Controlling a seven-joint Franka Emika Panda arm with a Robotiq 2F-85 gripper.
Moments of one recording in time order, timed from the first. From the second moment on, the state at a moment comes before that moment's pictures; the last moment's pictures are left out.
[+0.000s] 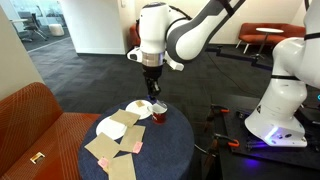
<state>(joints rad) 0.05 0.07 0.08 -2.37 -0.14 2.52 -0.41</state>
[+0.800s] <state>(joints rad) 0.10 0.13 0.14 -2.33 -0.15 2.46 -0.51</state>
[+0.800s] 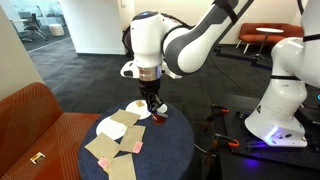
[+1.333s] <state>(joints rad) 0.14 0.21 0.16 -2.25 -0.26 2.38 -0.51</state>
